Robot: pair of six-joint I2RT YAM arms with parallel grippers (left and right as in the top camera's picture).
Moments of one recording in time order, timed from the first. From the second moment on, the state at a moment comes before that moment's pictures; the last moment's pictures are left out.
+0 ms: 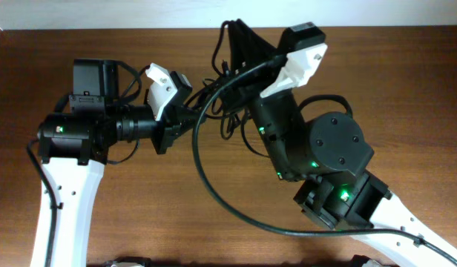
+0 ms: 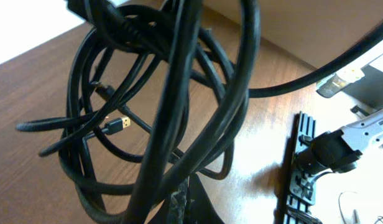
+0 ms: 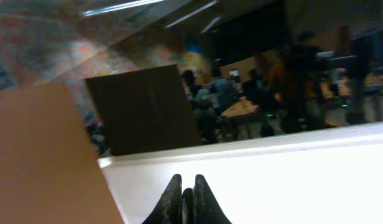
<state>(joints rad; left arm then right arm) -0.05 1.34 1.50 -1.11 0.97 0.56 0.92 1.32 1.50 0.17 0.51 0.18</state>
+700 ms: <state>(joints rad) -0.05 1.34 1.50 -1.00 0.97 0.57 0.92 1.32 1.50 0.16 0.74 -0.10</state>
